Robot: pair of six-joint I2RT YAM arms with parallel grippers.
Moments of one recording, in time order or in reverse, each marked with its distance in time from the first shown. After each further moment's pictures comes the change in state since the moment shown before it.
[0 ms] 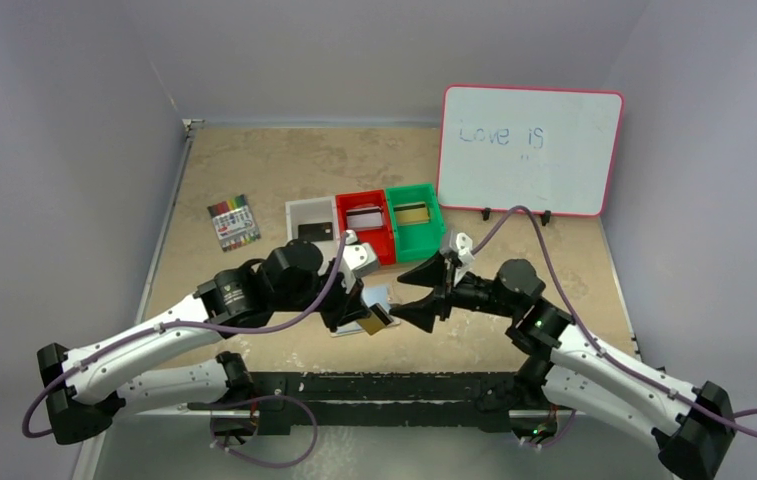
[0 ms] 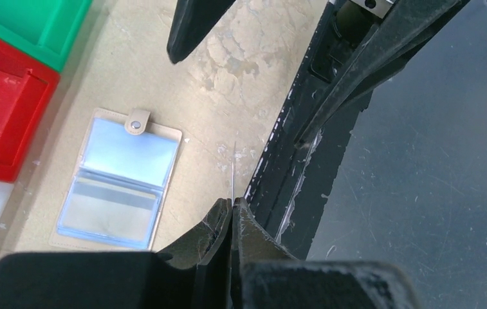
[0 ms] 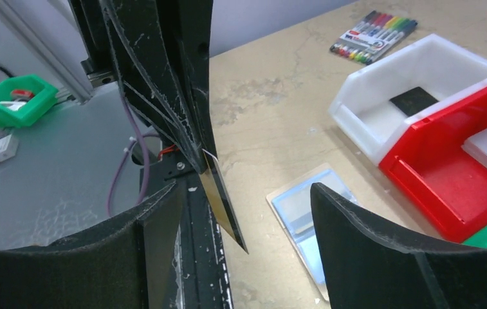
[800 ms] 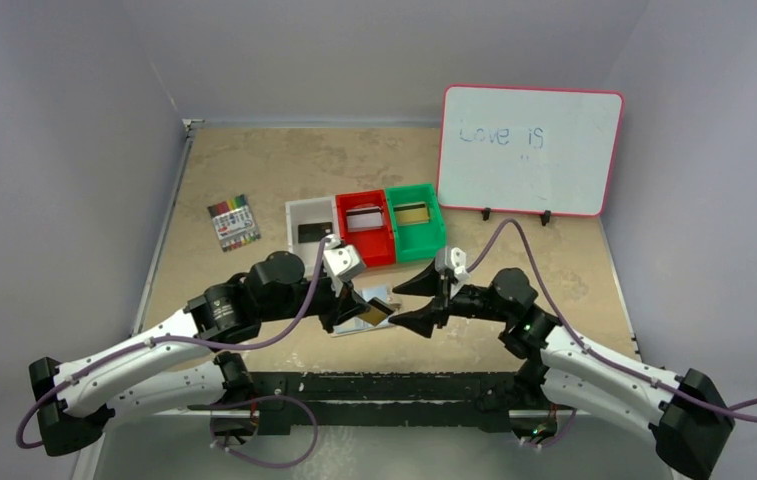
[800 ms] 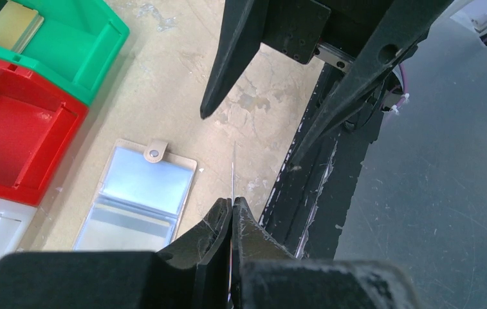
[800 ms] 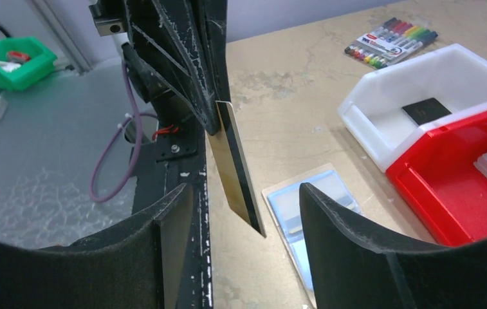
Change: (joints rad) left arm 0.000 -0.127 -0.141 0.176 -0.061 0.002; right arm 0.000 0.008 -0.159 0.236 -0.040 -0.040
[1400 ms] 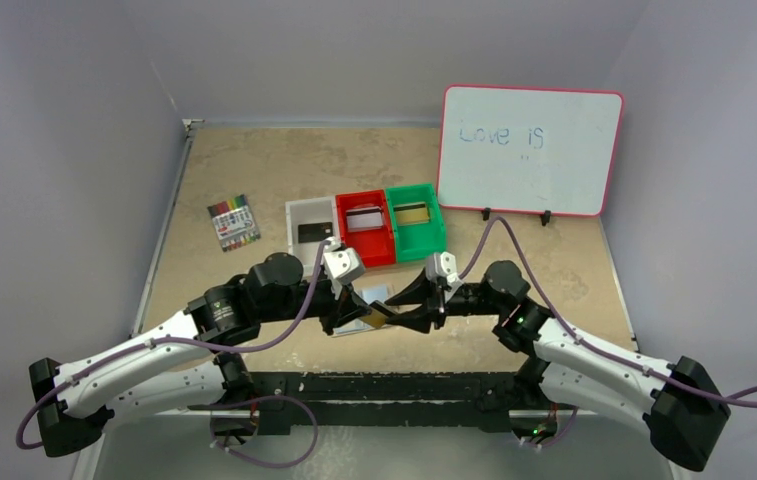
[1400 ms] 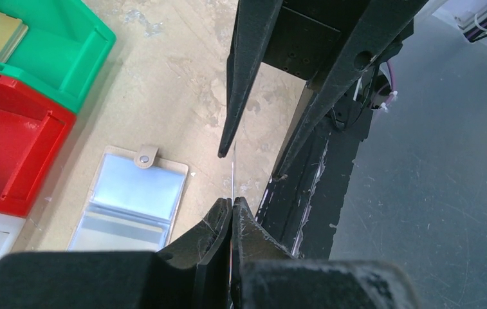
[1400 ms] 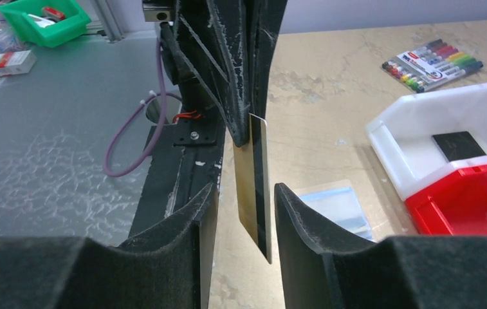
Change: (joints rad) left arm 0.000 -0.010 -0.024 0.035 0.040 0.008; right arm 0.000 0.105 0.062 0.006 -0.172 -0.128
